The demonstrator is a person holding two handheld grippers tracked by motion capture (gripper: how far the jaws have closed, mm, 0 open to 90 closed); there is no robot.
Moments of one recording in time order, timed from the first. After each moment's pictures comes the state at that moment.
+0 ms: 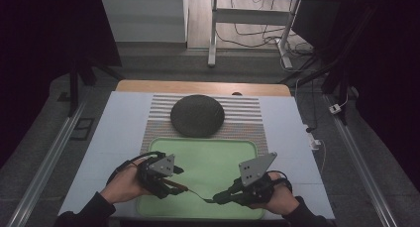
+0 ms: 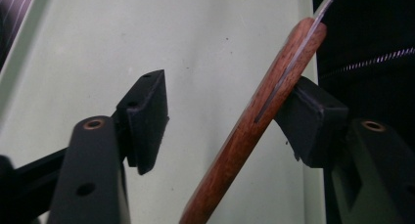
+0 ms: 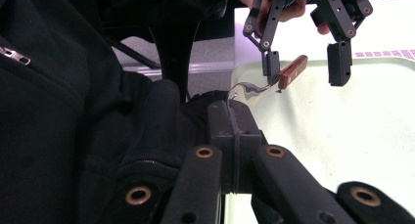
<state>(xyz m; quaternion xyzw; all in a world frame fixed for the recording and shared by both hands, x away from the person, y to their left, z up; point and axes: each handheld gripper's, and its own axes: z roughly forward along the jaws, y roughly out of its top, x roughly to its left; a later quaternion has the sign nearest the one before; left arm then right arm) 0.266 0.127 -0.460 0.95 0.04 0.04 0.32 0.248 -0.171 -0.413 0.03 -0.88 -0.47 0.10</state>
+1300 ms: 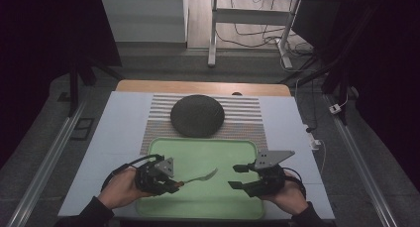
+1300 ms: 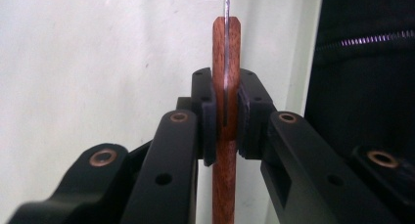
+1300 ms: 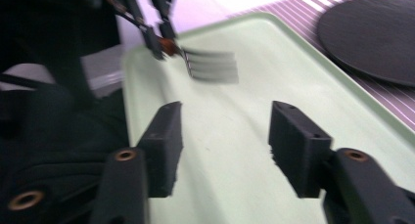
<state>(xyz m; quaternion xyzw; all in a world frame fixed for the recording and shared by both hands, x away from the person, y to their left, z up) 0.263 0.132 -0.467 0.95 0.16 -0.02 0.25 0.270 -0.212 -0.435 -0.16 -0.87 -0.46 -0.04</state>
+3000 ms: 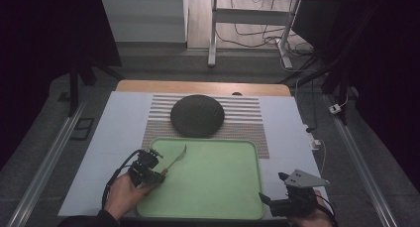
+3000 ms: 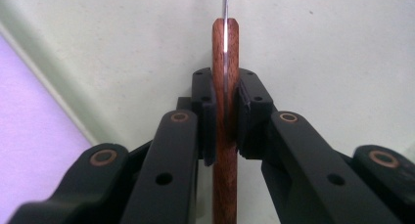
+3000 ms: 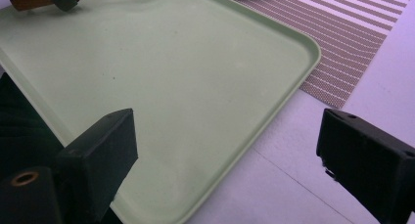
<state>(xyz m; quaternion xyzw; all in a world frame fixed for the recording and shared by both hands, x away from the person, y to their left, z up) 0.285 0.155 -0.505 0.85 0.49 -0.03 0.19 0.221 -0.279 -0.452 -0.35 -0.83 -0.39 -0.17</state>
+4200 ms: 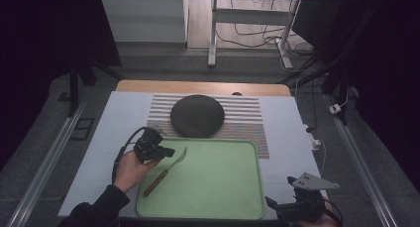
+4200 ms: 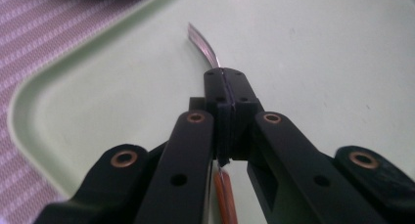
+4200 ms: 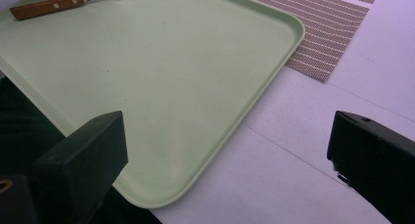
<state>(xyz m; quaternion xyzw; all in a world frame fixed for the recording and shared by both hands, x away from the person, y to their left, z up) 0.343 0.154 -0.479 0.86 0.41 0.00 0.31 0.212 -0.293 -0.450 -0.39 -0.82 -0.38 -0.17</state>
